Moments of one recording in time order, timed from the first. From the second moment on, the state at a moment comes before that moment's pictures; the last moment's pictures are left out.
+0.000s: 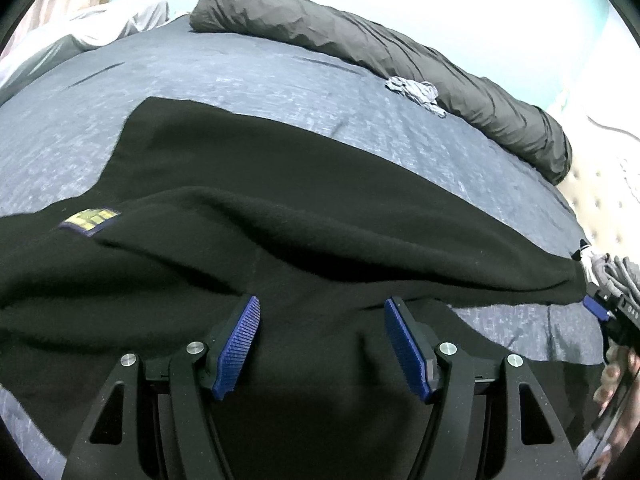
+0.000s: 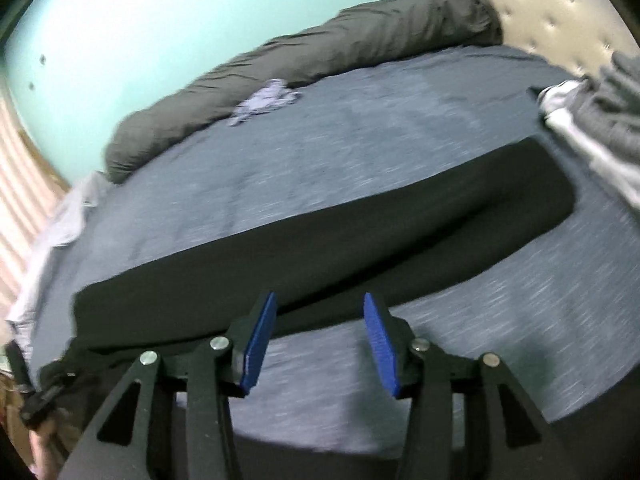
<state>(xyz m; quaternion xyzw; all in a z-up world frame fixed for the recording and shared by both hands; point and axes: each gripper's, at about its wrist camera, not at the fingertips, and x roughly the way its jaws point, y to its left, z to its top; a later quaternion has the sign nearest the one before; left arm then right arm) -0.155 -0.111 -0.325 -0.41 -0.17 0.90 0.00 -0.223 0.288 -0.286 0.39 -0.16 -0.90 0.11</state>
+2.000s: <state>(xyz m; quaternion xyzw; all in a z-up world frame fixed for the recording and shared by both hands) -0.326 -0.289 -0.303 -0.47 -0.21 0.86 0.01 -0.210 0.212 -0.328 0.41 -0.23 -0.86 0.22</state>
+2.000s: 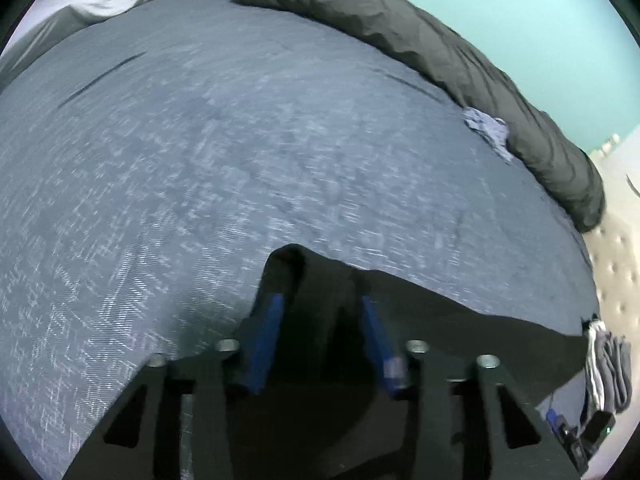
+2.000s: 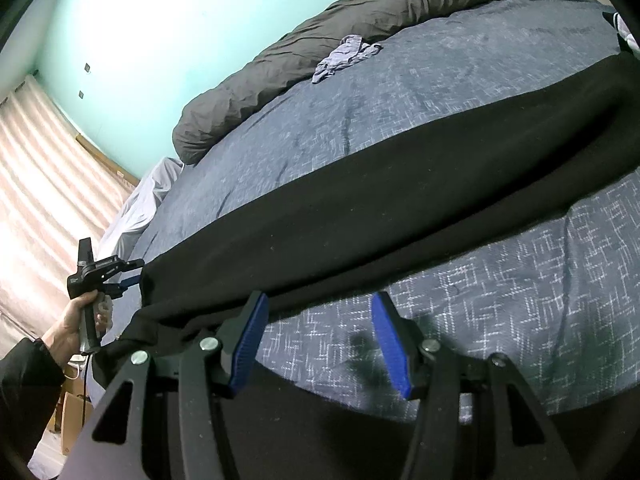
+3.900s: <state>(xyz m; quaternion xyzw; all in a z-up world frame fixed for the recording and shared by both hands) -0.277 -0.354 -0.294 -0.52 -0.21 0.83 -0.02 -0.212 0.216 -0.331 0.41 -0.24 -0.86 0.21</state>
